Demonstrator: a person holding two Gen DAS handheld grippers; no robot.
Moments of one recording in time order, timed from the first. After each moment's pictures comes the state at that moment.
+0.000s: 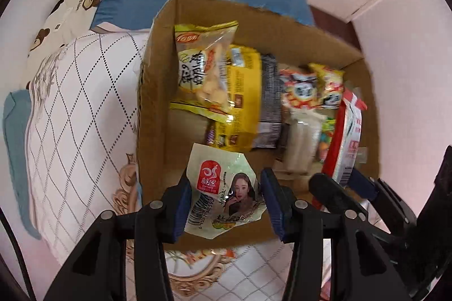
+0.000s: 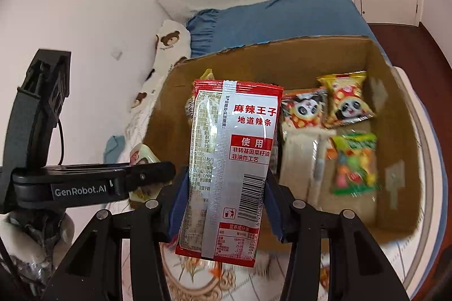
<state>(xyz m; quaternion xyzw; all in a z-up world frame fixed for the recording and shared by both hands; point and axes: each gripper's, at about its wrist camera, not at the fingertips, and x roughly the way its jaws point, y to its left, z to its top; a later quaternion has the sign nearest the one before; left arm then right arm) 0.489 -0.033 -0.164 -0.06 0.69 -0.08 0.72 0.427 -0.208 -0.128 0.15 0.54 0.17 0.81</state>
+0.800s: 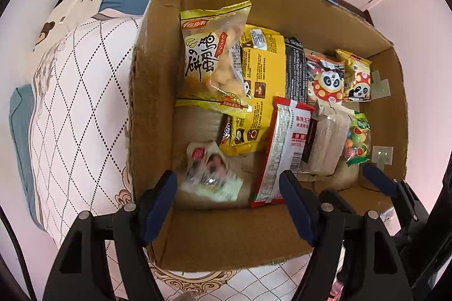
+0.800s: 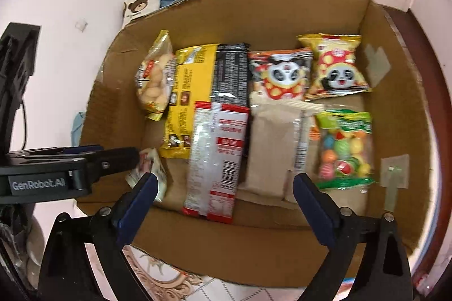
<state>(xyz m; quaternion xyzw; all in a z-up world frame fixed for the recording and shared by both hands) 0.484 -0.033 -0.193 -0.05 0.70 -0.05 0.71 0.440 -0.206 -0.176 0.10 0.62 0.12 0.77</state>
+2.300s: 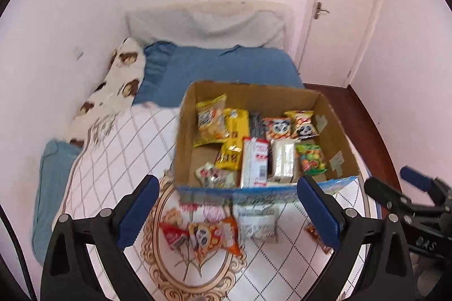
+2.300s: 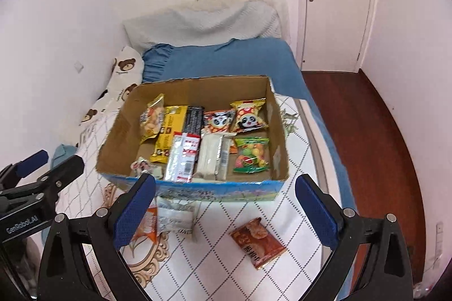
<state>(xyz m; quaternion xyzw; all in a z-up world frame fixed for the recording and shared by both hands) 0.308 -0.046 -0.069 -0.02 0.44 -0.02 0.90 0.281 -0.271 -0.030 0.05 0.45 0.04 0.89</state>
